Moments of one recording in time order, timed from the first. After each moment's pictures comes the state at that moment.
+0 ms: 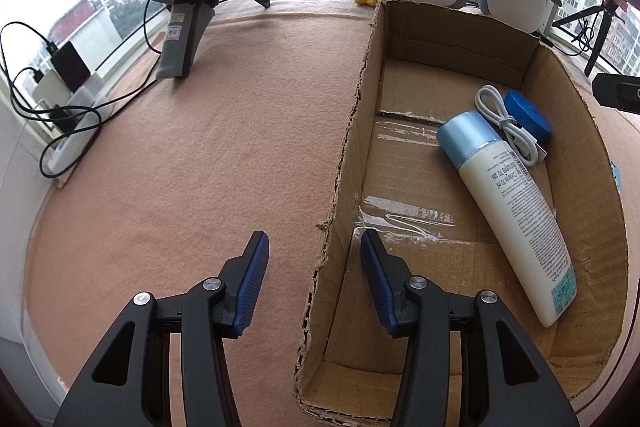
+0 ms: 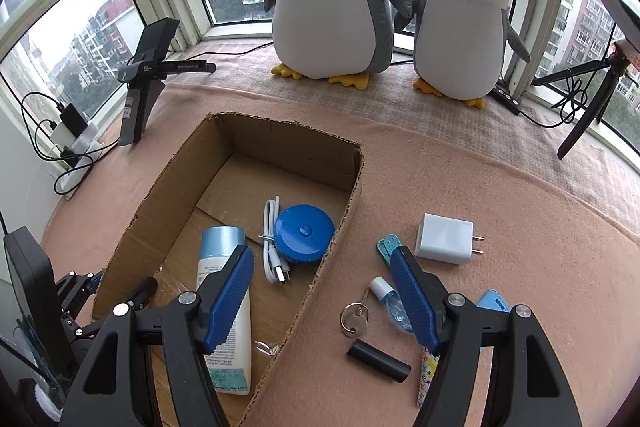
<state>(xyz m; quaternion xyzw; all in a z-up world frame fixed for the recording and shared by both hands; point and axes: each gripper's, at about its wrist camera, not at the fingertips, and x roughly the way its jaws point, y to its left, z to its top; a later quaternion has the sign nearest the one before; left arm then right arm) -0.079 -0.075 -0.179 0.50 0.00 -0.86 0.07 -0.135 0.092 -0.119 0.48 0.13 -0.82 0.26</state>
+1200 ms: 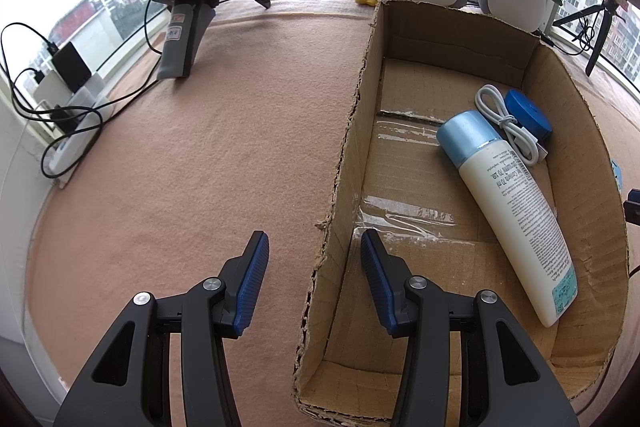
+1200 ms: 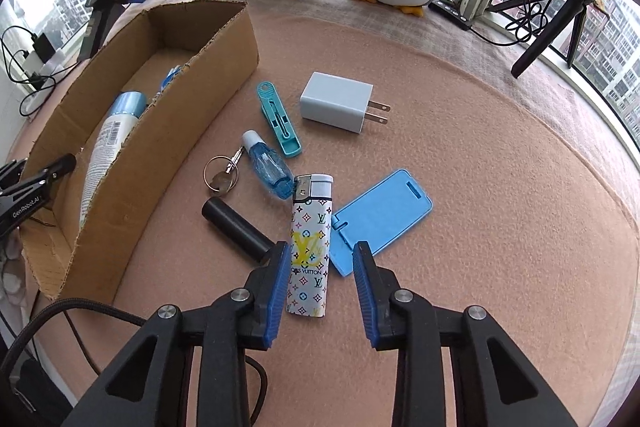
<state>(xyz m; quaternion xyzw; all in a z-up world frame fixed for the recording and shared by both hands) -0.079 -0.076 -0.179 0.50 0.00 -0.86 0.07 -0.124 0.181 -0.169 0.53 0.21 -0.79 0.23</state>
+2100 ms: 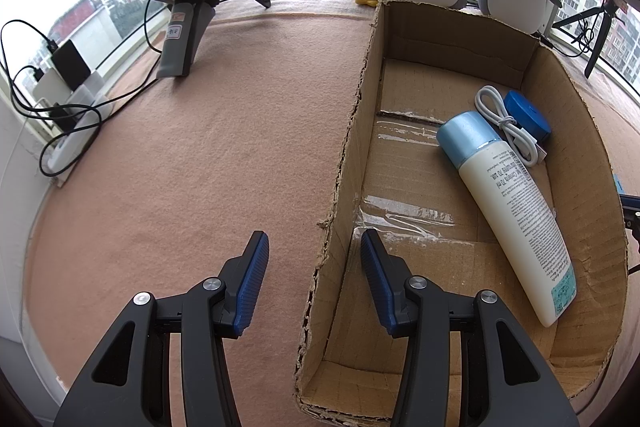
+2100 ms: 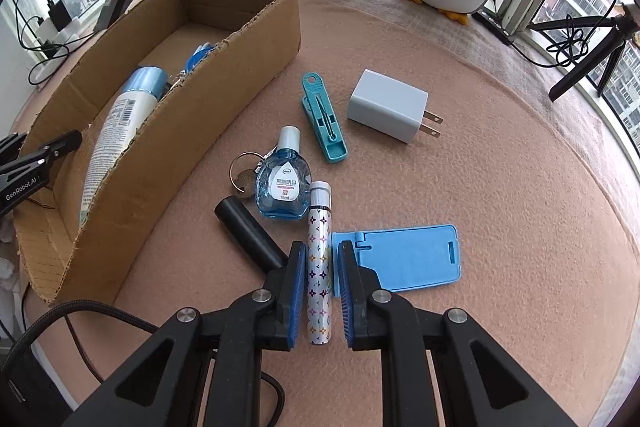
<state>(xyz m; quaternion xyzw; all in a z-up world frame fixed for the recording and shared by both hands) -0.079 -0.076 -0.179 0.50 0.00 -0.86 0.07 -0.119 0.157 -0.181 0.53 0.25 -0.77 0.27</state>
